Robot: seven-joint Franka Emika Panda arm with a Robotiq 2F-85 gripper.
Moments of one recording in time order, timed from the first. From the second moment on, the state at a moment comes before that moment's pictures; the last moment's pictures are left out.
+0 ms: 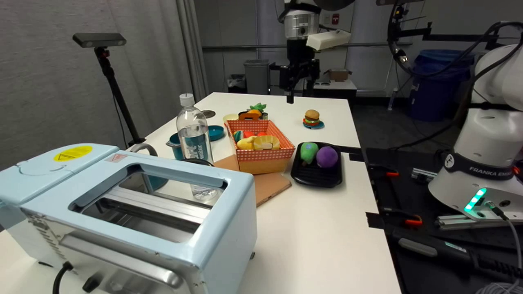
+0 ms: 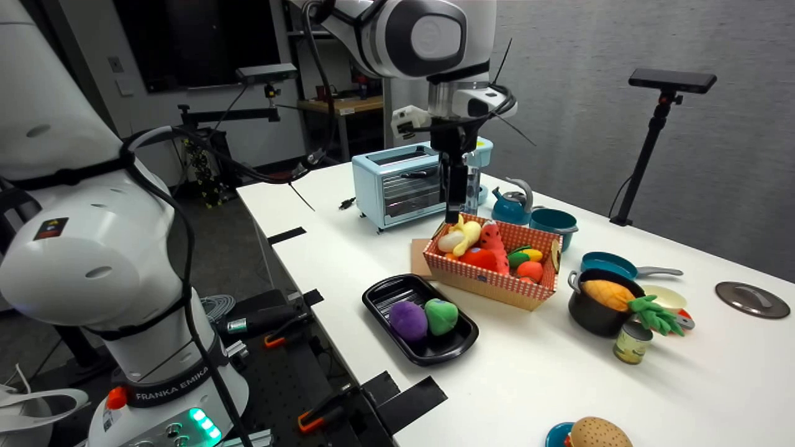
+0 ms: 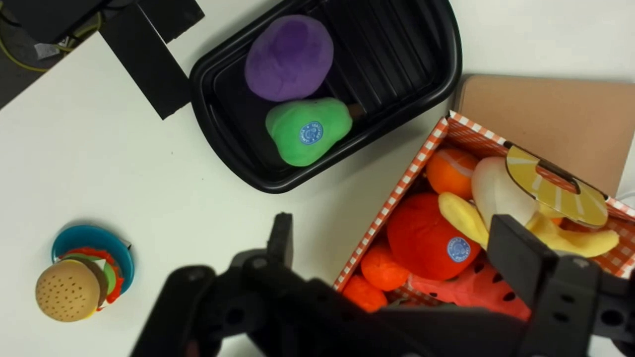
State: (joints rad) arm -0.15 -0.18 0.04 -2.33 -0.02 2.12 0.47
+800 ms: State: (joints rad) arm -0.15 -0.12 0.04 -2.28 -0.02 2.14 0.47
